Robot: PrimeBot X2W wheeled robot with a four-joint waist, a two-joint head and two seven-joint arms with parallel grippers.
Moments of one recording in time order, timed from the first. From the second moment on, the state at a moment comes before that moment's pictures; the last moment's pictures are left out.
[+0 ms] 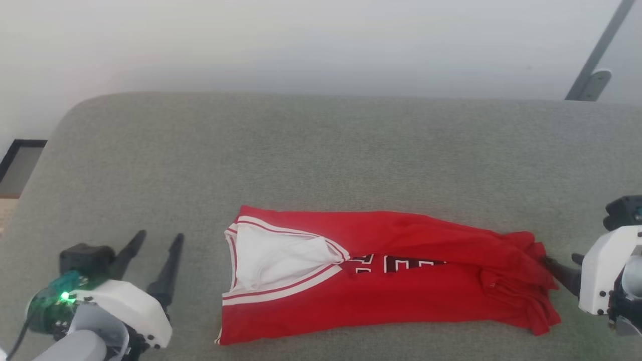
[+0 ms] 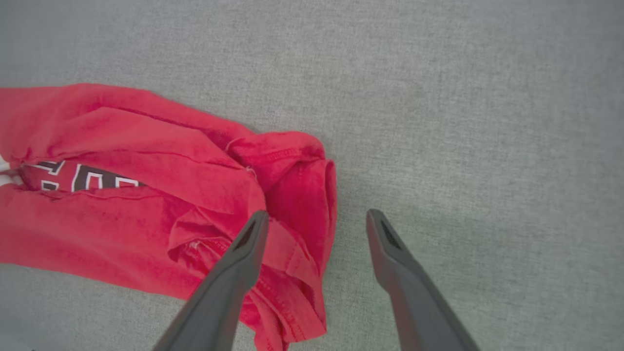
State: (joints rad) left arm -0.31 0.80 -0.77 0.08 -1.03 0.30 -0.25; right arm -0.27 -0.55 0.18 0.33 0.76 0.13 0.62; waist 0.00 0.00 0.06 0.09
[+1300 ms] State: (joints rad) left arm 0.01 0.18 0.18 0.09 -0.34 -0.12 -0.26; right arm -0.41 -0.57 0.32 0.59 0.92 0.13 0.53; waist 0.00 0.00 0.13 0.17
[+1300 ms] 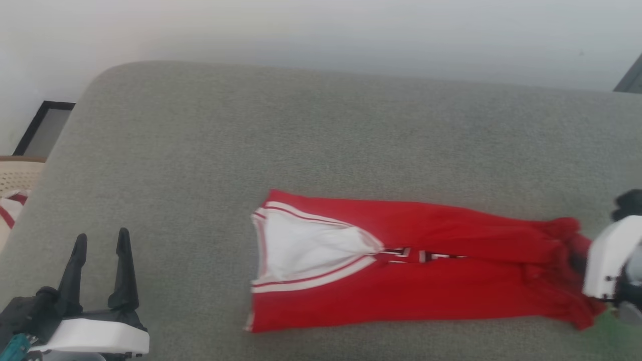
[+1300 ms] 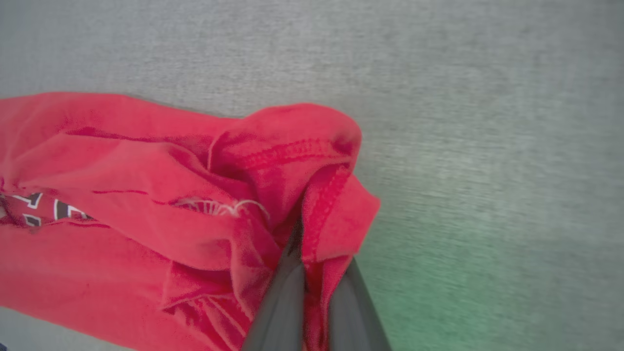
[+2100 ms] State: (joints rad) left arm 0.00 0.19 0.18 0.09 -0.35 -0.13 -0.26; right arm -0.42 -0.70 0.33 0.47 0.92 0.13 0.49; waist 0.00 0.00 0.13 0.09
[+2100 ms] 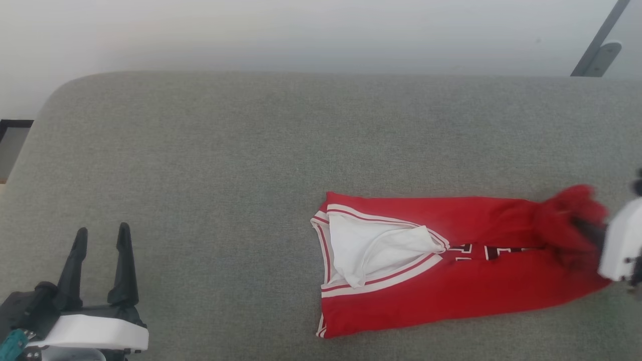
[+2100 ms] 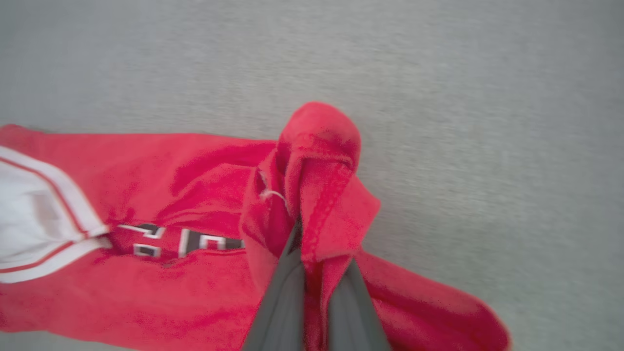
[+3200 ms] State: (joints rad) left arm -0.04 0.18 0.08 0.13 -0.36 -0.13 -0.26; right arm -0.55 -0.38 0.78 0.38 1.00 0.13 0.44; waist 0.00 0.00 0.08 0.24
